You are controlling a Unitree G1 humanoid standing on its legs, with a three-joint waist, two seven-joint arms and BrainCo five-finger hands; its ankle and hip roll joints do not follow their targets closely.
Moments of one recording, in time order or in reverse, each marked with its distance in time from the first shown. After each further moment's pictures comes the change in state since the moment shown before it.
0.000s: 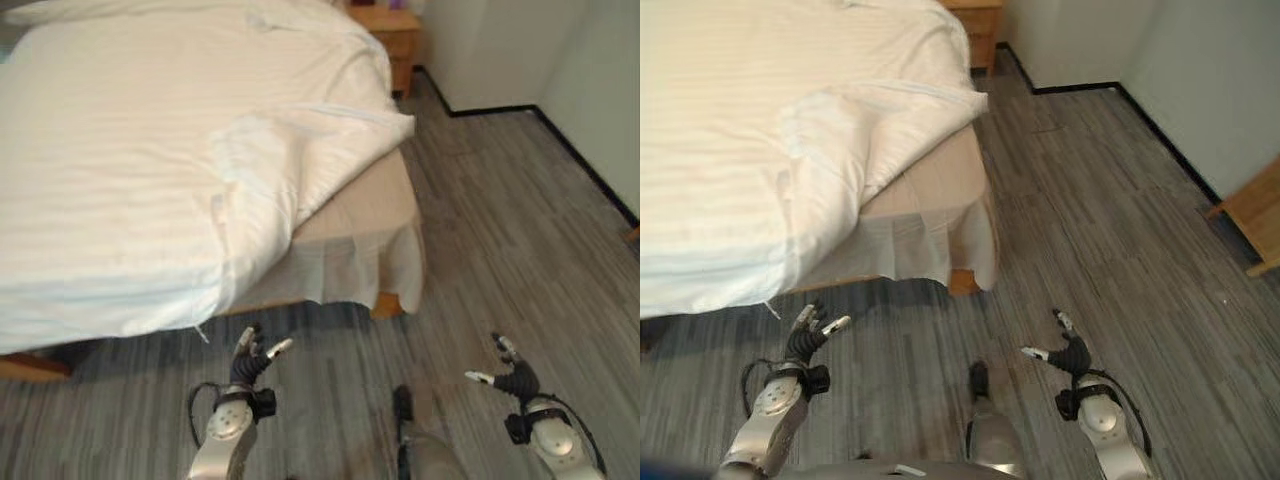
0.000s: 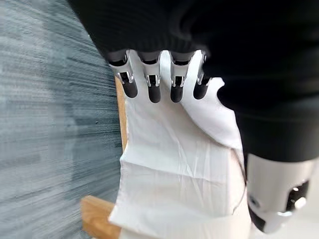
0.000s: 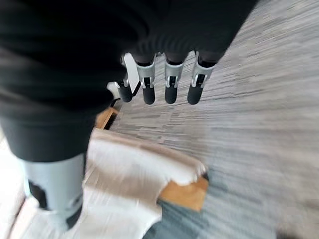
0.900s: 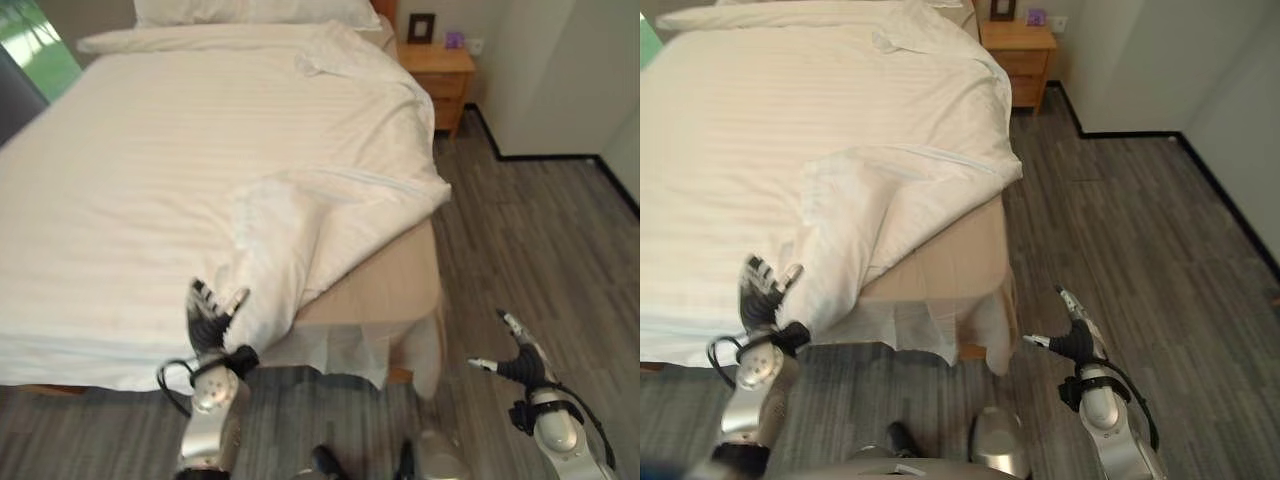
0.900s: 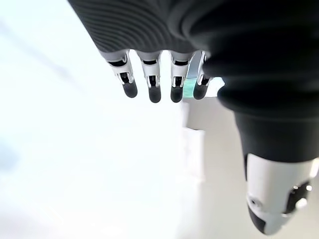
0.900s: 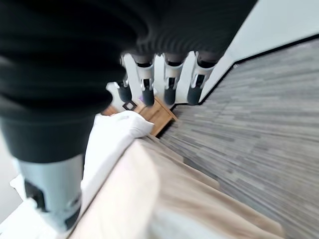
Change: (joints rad) left arm -0.097 0.067 0.220 -0.255 -0.019 -0.071 0.289; right arm 0.113 0.018 -0.006 -0.191 -0.194 -0.015 -0.075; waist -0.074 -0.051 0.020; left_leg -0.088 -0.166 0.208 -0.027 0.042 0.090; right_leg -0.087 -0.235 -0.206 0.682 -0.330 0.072
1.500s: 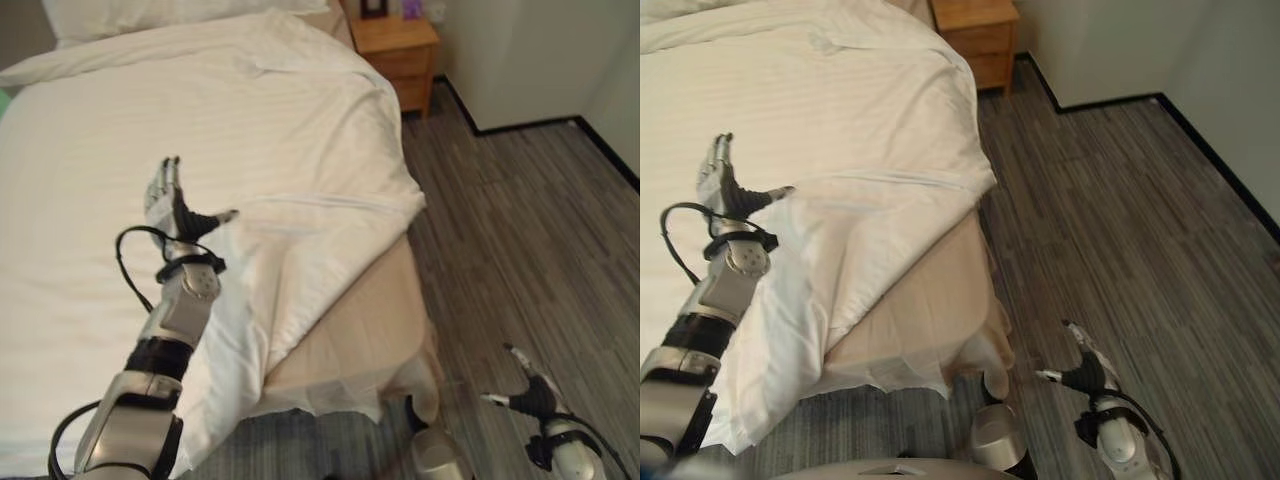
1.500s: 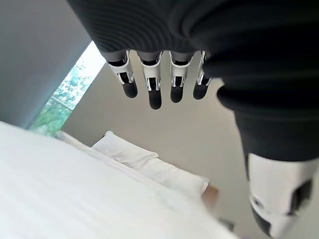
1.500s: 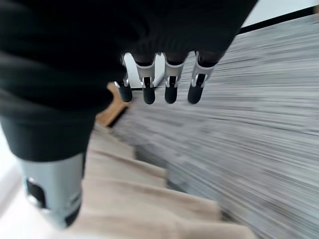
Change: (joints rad) left arm -0.712 0.416 -0.448 0.786 0.778 0.276 0.136; right arm 0.135 -0.131 0.025 0.111 0.012 -0.055 0.024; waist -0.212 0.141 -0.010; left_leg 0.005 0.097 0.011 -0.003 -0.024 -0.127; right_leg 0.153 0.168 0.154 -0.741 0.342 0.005
